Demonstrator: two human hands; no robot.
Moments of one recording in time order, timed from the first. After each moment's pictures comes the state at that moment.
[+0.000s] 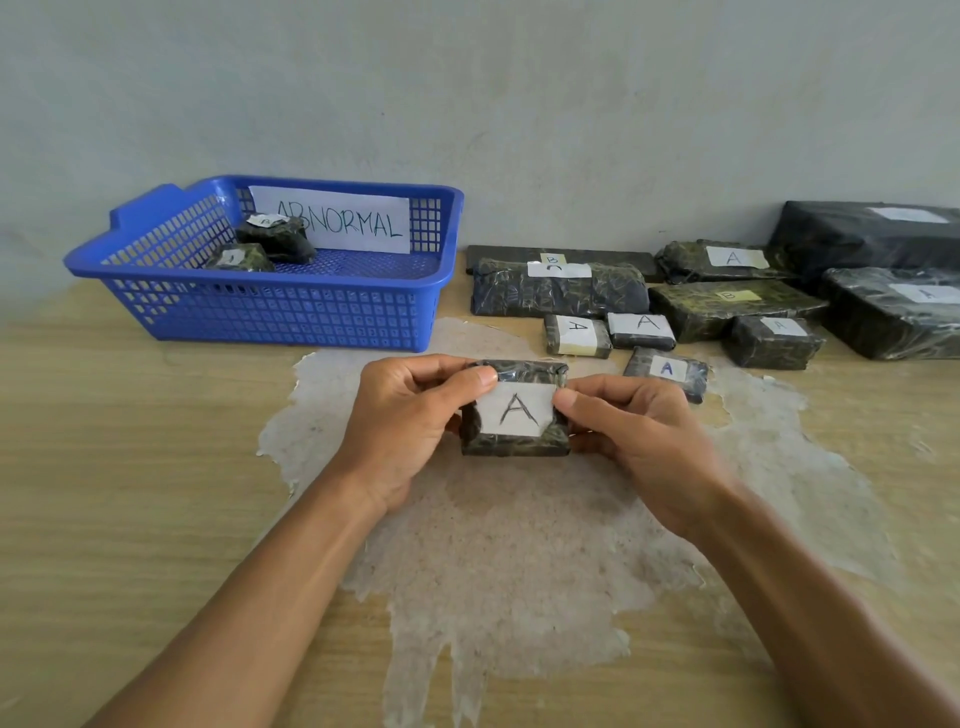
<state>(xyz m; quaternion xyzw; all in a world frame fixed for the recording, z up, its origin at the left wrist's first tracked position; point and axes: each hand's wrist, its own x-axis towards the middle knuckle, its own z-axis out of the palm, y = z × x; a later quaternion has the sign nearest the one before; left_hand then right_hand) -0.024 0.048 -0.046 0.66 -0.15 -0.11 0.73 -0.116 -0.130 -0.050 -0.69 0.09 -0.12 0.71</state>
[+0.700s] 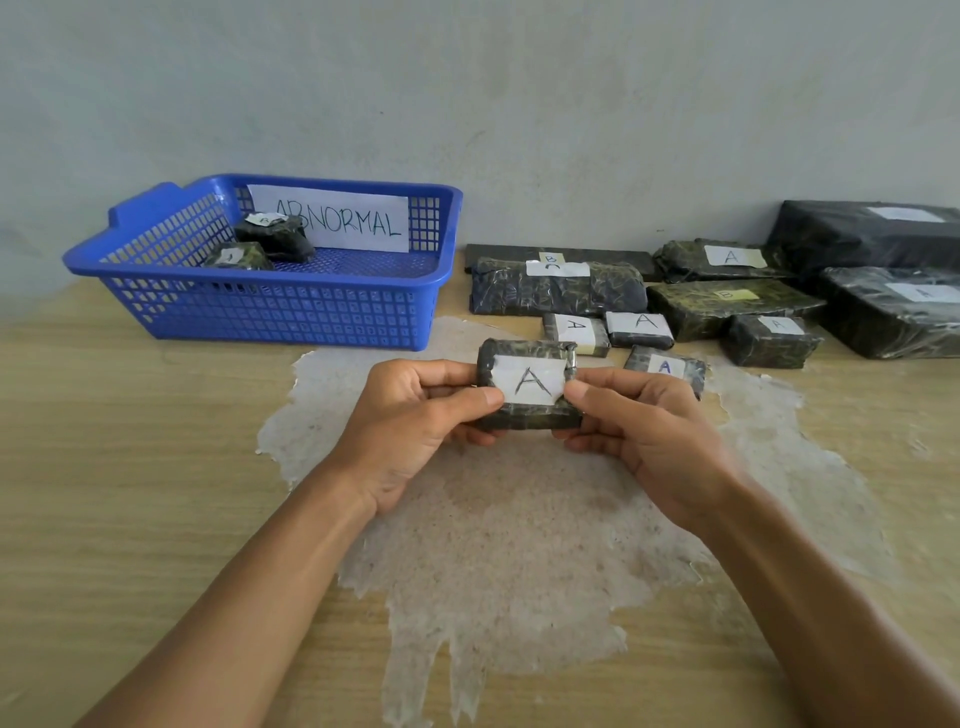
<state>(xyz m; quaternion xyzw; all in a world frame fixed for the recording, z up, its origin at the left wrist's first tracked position) -0.023 0.053 -0.046 0.64 -0.20 -0.20 0.71 -0.119 -0.135 -0.044 -0.66 0.12 -0.10 0.74</state>
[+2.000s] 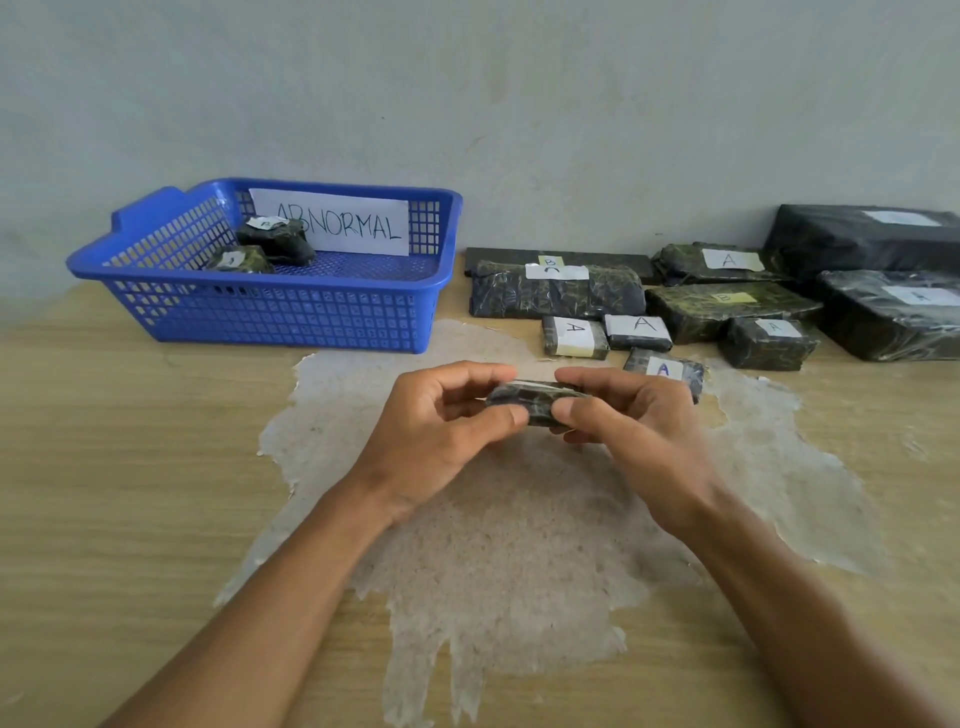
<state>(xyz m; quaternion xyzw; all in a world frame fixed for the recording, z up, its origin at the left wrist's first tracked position) -0.030 0.047 -0.053 0.69 -0.26 -0.15 0.66 -0.115 -0.130 -0.056 -0.73 0.10 -0.20 0.64</state>
